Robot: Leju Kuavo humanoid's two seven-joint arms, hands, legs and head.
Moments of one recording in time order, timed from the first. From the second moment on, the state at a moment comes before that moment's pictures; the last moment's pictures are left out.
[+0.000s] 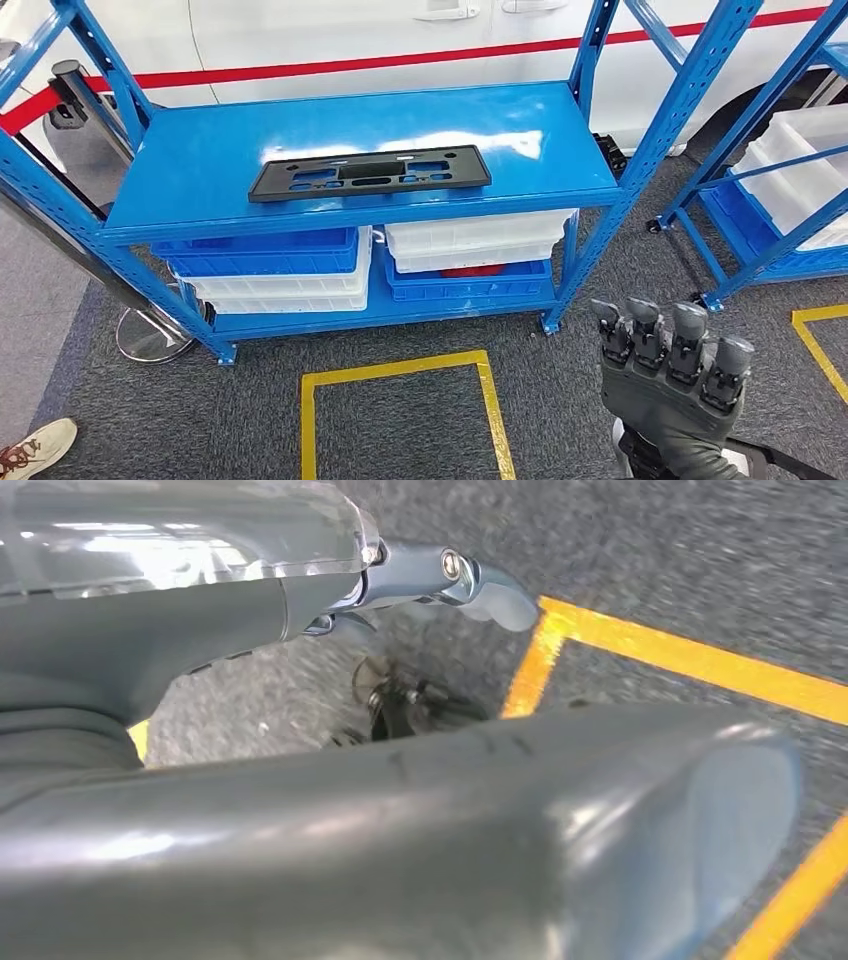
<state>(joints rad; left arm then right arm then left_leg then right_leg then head) -0.01 -0.01 0.28 -0.22 0.35 0.04 -0.24 -0.02 0.10 0.07 -2.06 -0.13 0.78 -0.70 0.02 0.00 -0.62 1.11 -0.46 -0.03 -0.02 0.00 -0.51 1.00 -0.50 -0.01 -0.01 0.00</state>
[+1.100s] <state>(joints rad) -0.01 -0.01 0.30 -0.20 0.32 0.05 -0.24 -0.03 0.00 0.21 -1.91 -0.06 0.52 -0.70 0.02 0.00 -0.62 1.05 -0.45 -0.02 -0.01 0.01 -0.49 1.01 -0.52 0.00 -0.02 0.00</state>
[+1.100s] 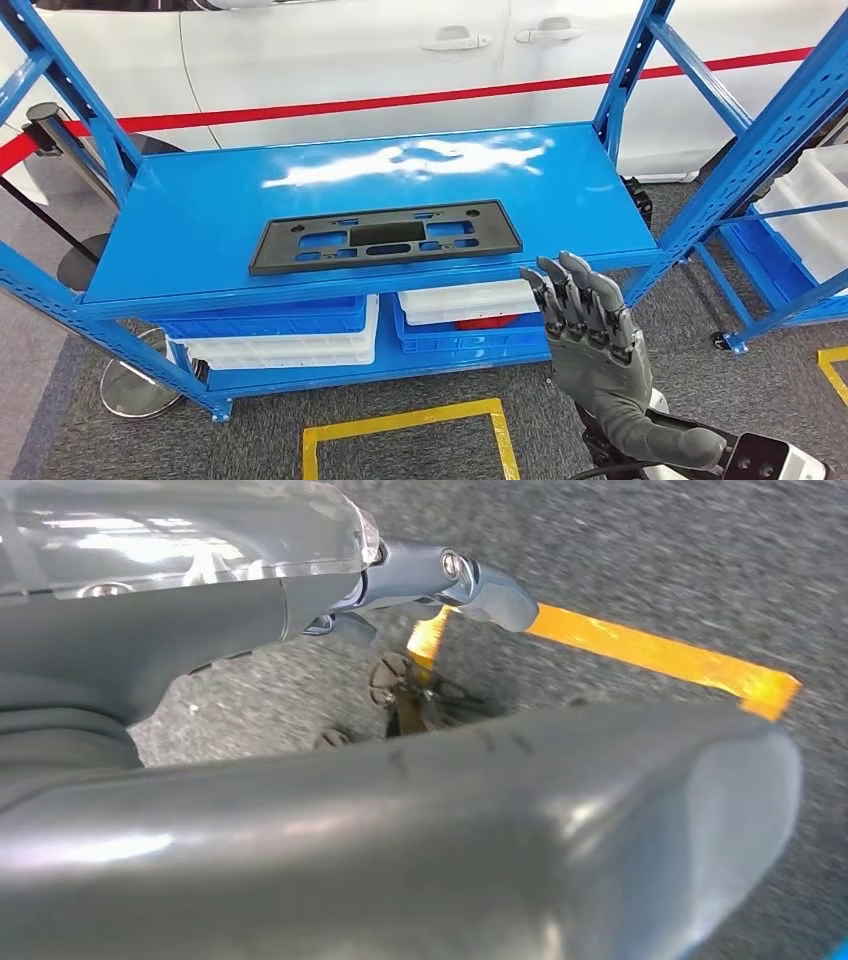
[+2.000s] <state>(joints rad) -0.01 -0.02 0.31 -0.20 0.27 0.05 -0.26 -0.01 -0.03 0.27 -1.75 0.01 0.38 -0.69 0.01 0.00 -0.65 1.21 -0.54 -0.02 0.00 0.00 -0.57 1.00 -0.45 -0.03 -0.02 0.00</state>
